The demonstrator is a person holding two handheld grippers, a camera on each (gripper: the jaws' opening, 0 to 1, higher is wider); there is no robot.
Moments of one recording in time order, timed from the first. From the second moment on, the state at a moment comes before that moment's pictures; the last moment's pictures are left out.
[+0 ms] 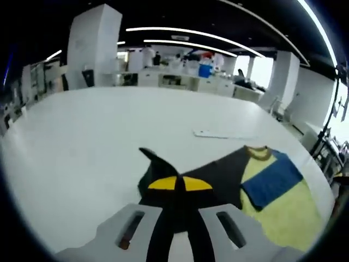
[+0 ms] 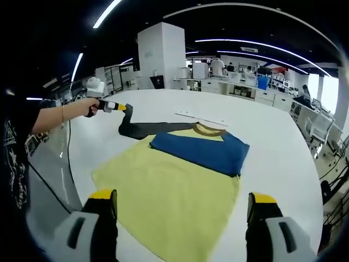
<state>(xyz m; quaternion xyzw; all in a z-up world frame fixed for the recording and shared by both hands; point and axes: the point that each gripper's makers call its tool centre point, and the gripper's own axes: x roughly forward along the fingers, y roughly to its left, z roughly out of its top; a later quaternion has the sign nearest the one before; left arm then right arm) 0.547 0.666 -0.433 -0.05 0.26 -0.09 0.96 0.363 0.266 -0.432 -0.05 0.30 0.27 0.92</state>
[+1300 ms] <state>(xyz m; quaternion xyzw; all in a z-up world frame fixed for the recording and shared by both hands) 0.570 0.472 -0.390 -0.02 0.24 -0.27 0.93 0.340 0.276 -0.458 -0.03 0.32 0.29 0.90</state>
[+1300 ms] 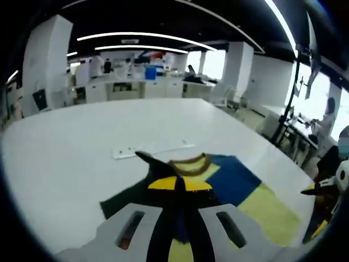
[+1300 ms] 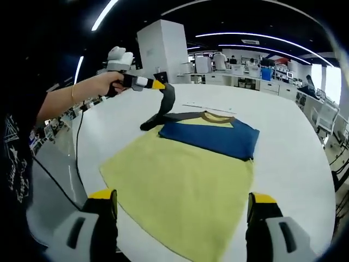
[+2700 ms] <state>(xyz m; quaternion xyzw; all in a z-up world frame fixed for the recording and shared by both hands) 0.543 0.326 -0.392 0.03 0.22 -0.37 0.90 0.329 0.260 -0.461 -0.02 0.33 0.27 0.91</state>
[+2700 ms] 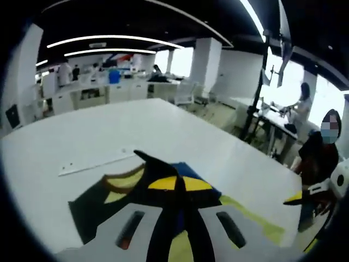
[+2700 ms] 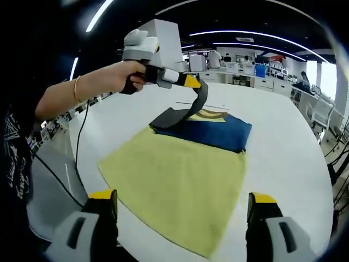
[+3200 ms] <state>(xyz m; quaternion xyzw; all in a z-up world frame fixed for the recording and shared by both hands) 0.520 0.288 -0.418 0.03 0.24 -0.42 0.87 0.326 0.257 -0.467 -0.01 0.33 0.26 0.91</state>
